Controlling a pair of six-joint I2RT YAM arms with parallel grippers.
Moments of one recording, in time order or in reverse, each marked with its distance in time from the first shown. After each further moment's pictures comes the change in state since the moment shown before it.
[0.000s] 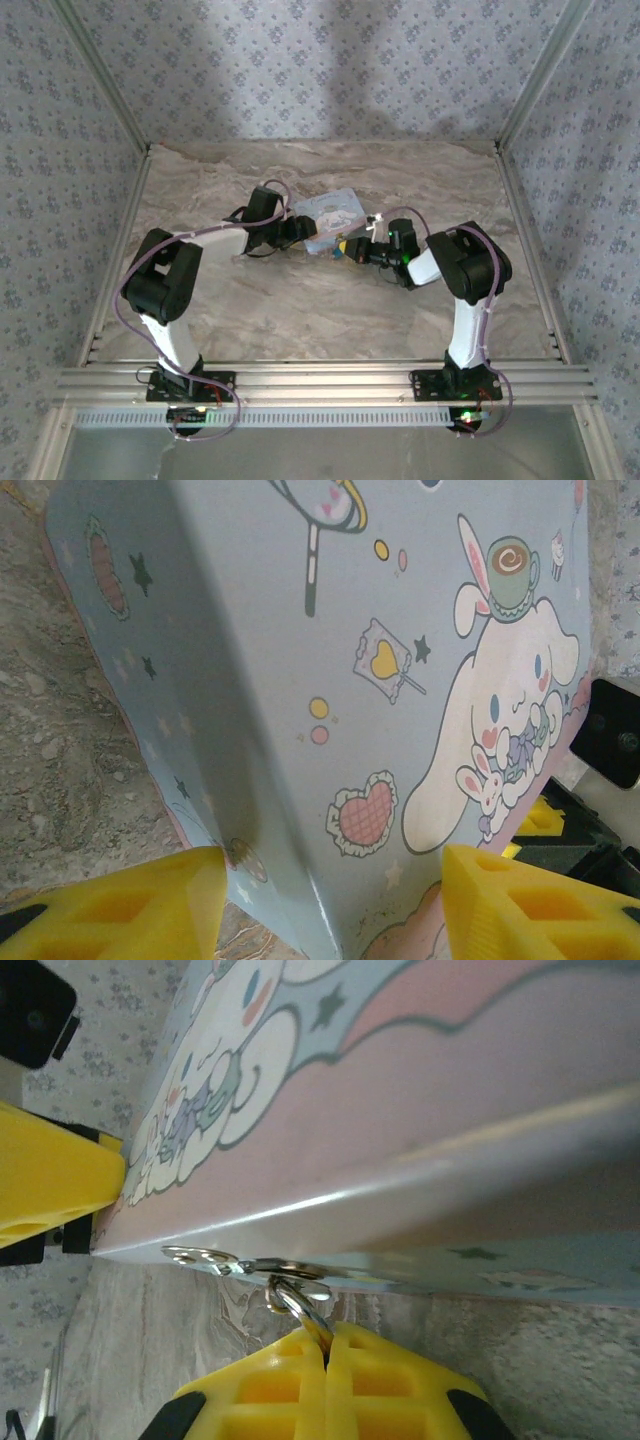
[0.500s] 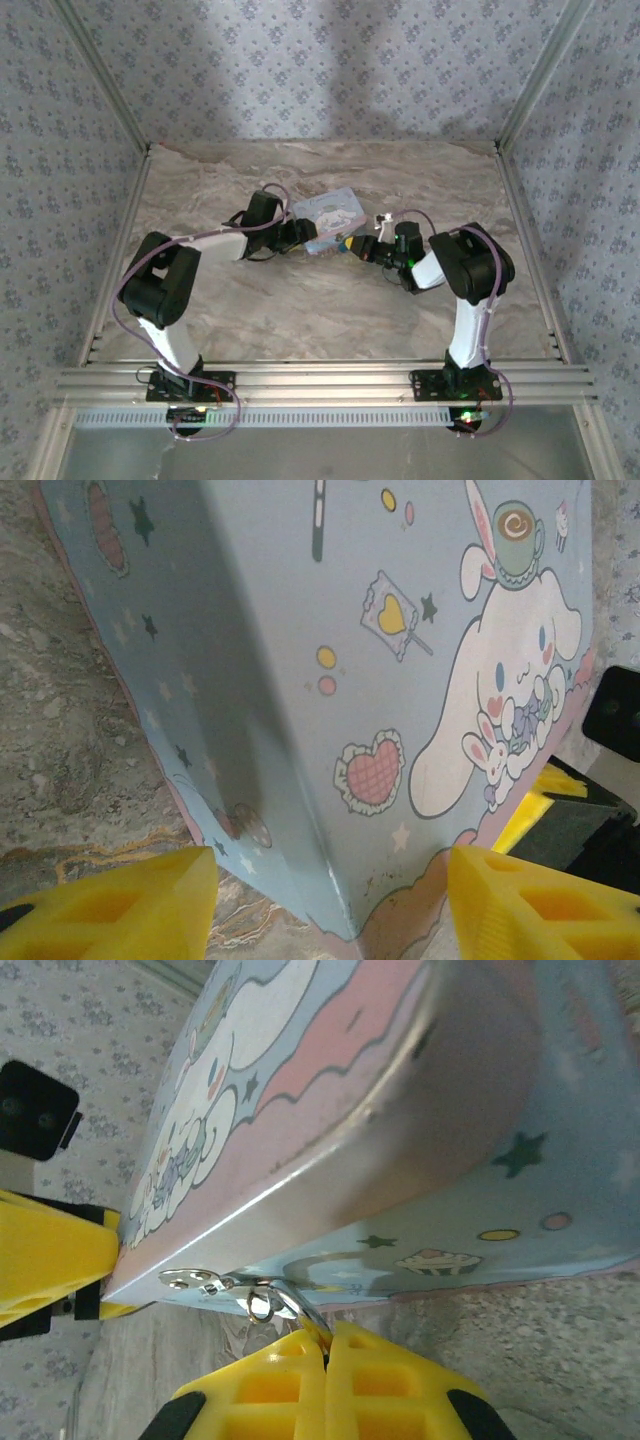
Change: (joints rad) left arm -0.014 -0.033 -0.049 0.027 -0.012 -0.033; right arm -0.026 -0.018 -0.055 0.098 0.060 0.107
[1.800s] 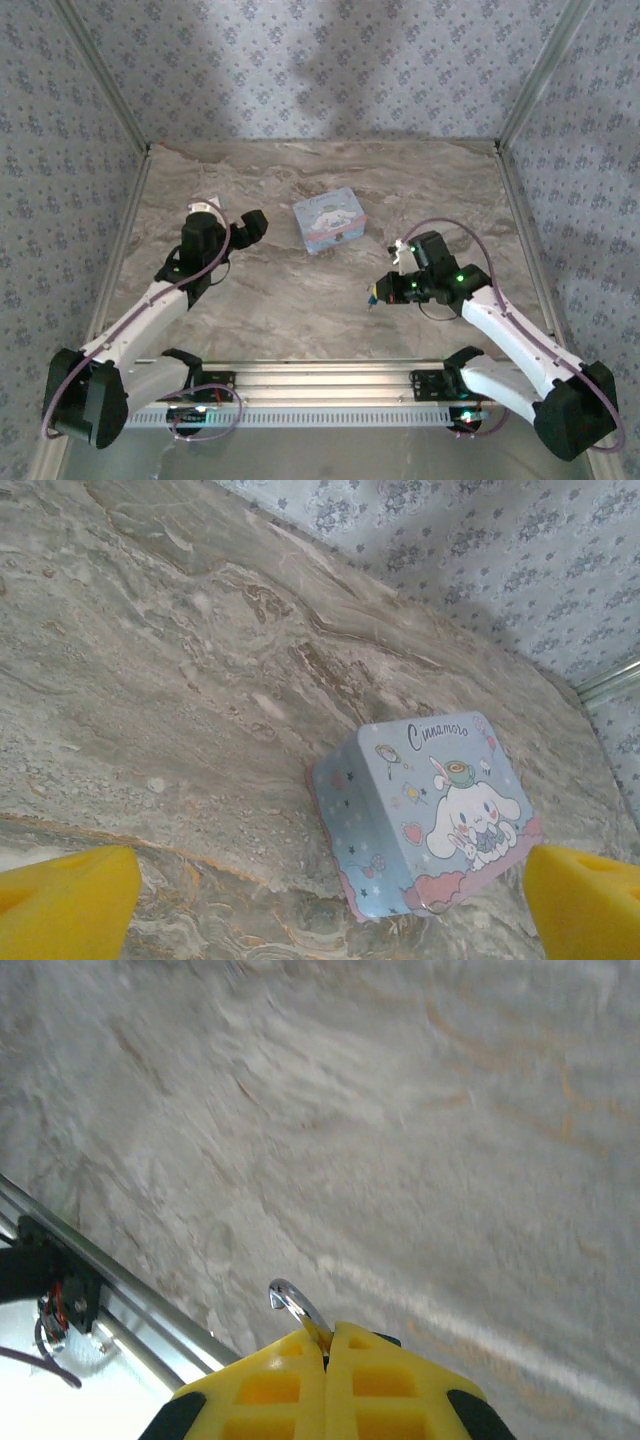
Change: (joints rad) left arm 0.128 -0.721 -0.364 0.028 -0.428 0.144; right arm 0.152 -0.973 0.097 -1.690 0.153 -0.308
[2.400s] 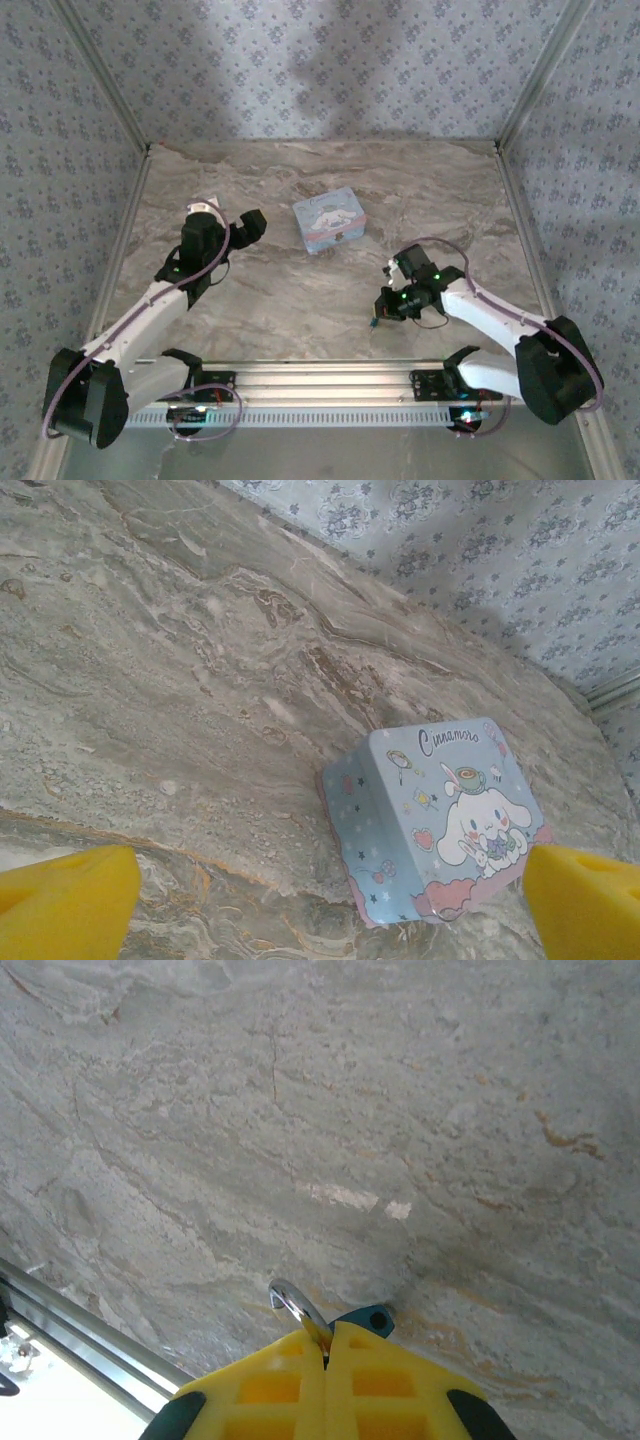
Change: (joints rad) left arm 0.005 0.000 -0.002 -0.002 -0.014 0.000; right arm 0.025 0.212 -0.117 0.099 0.010 0.076
